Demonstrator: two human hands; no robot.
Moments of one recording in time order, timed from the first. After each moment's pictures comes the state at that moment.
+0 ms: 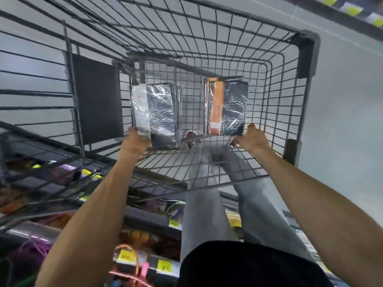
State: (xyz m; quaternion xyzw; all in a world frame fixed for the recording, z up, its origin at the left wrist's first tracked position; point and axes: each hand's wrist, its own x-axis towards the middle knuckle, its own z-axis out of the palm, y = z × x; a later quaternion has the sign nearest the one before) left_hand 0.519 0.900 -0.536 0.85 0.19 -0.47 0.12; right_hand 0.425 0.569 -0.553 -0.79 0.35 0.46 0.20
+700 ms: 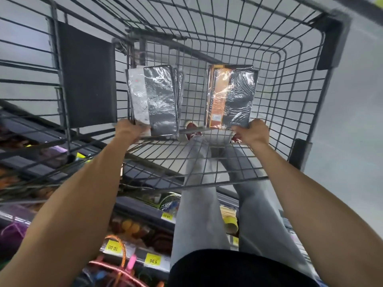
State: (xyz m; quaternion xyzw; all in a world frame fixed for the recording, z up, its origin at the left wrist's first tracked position) left_hand 0.518 0.921 -0.586 0.79 0.36 -0.46 0.18; right_hand 0.421 0.564 -0.595 -0.78 0.43 0.38 0.27
